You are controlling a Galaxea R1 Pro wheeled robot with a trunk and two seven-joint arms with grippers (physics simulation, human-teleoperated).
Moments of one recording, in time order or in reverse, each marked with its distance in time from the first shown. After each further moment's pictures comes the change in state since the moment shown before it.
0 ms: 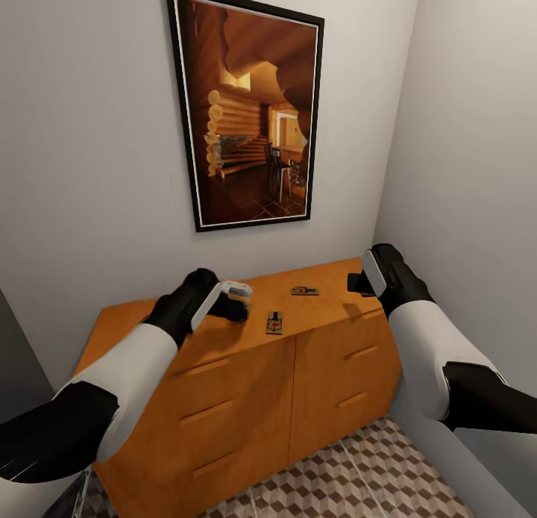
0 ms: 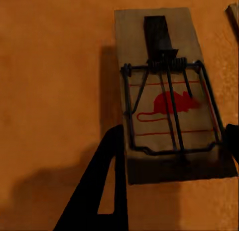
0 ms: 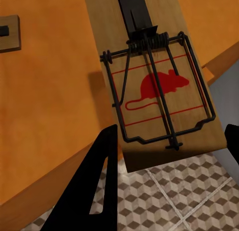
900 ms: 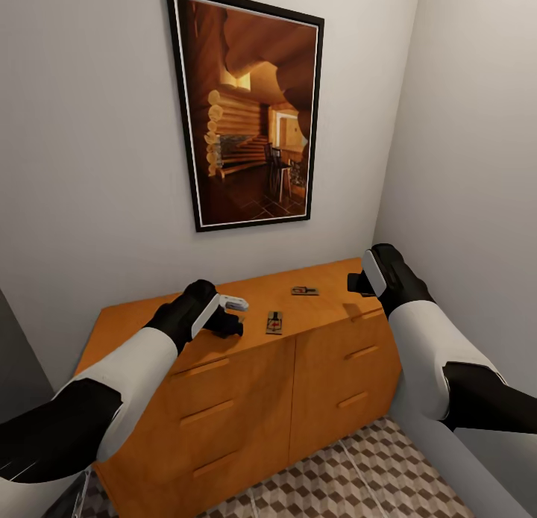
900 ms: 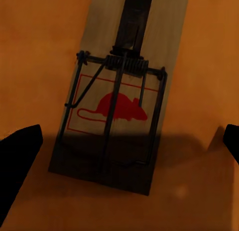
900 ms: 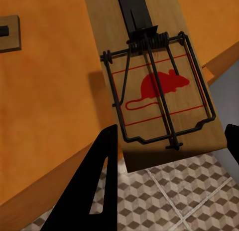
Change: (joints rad) left arm 0.000 -0.001 0.001 0.133 0.004 -0.014 0.002; right arm 0.000 0.000 0.000 0.000 0.000 0.000 0.000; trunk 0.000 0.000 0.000
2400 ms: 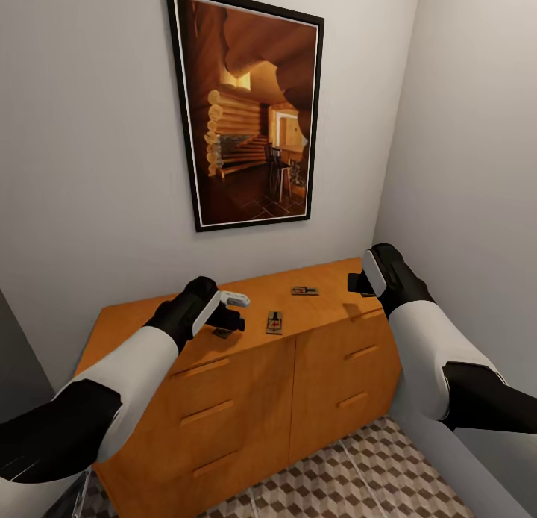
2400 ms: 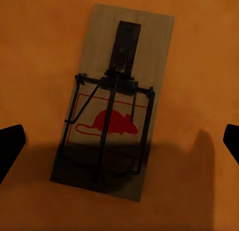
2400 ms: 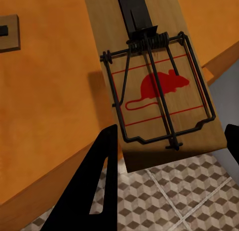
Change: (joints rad) left arm 0.001 -0.003 0.000 -0.037 -0.010 0.004 -0.001; right arm 0.000 0.000 0.000 0.000 0.001 0.000 0.000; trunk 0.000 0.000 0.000
